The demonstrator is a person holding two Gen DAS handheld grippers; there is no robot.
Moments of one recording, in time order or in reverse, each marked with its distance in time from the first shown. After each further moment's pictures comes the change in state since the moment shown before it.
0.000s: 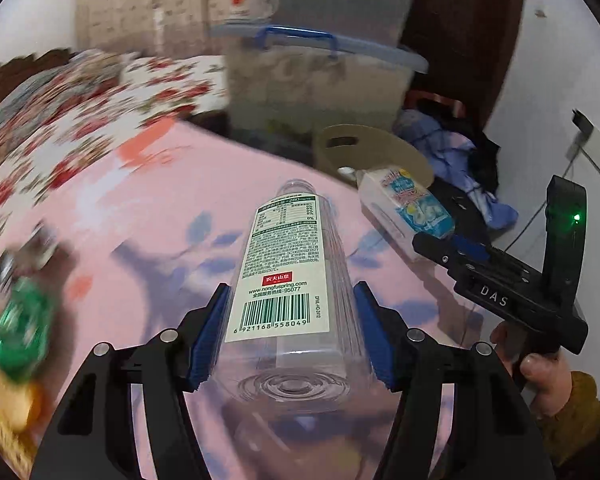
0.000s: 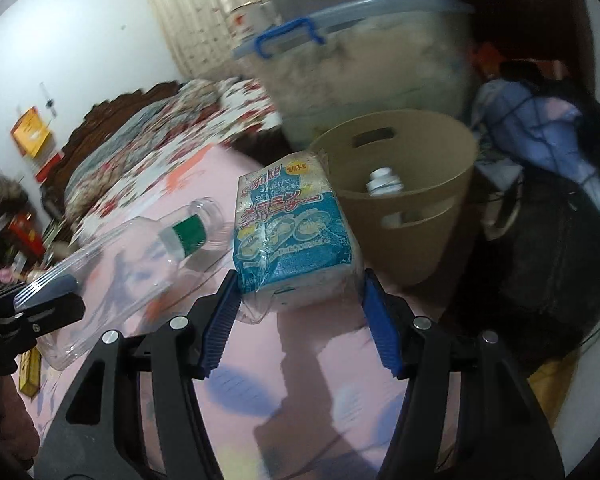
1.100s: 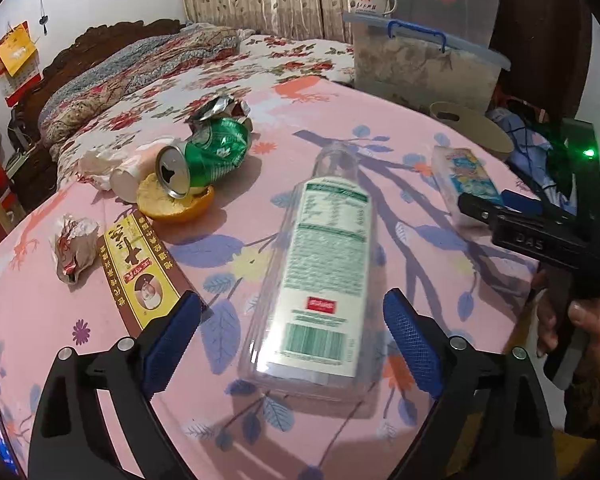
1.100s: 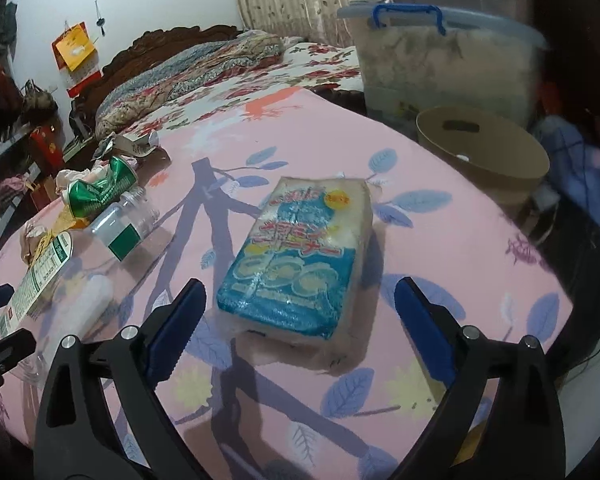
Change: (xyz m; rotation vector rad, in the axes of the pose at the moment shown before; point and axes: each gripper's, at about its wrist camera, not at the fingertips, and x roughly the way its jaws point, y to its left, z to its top) left arm -0.122 0.056 -0.153 -0.201 0.046 0.362; right arm -0.012 0.108 -0.061 -0.264 0.127 0.062
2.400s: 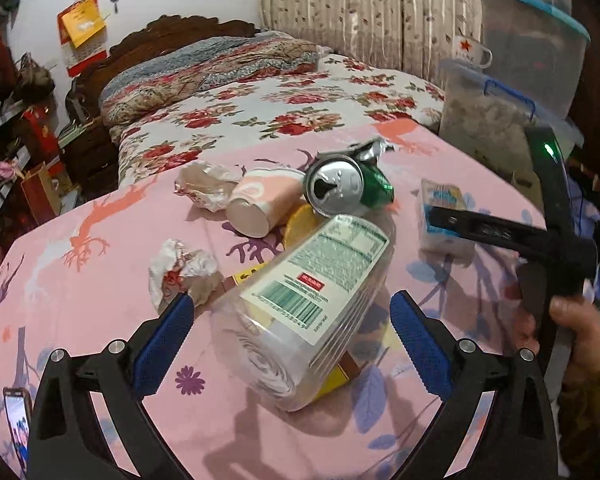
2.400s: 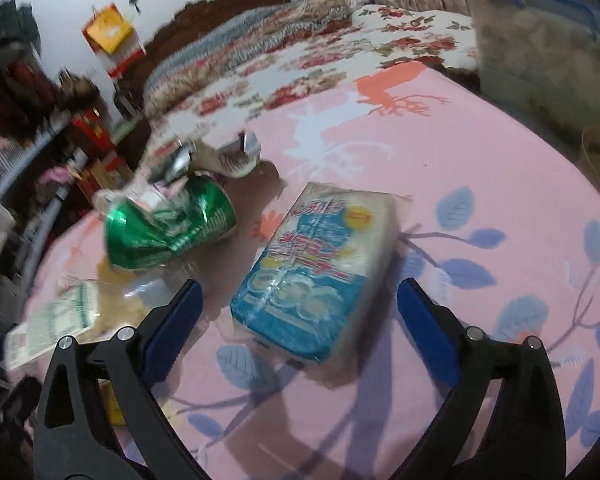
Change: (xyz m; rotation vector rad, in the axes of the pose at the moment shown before) left arm -0.011 0.105 0.036 -0.158 -0.074 0.151; right arm 0.112 0.136 0.086 -0.029 0.166 0.202
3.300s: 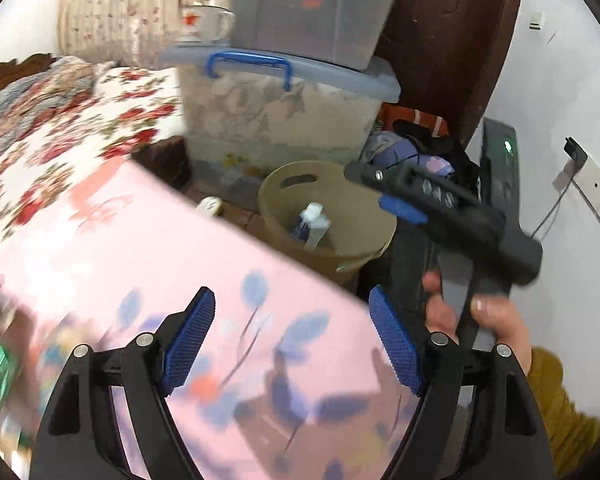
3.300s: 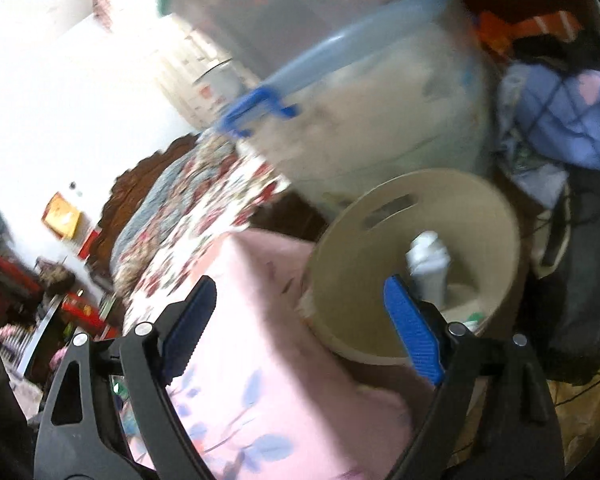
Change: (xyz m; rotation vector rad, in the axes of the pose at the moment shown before) left arm 0.044 -0.311 0.099 0.304 0.031 -0.567; right arm -0.151 -0.302 0.016 0.450 -0.405 0.026
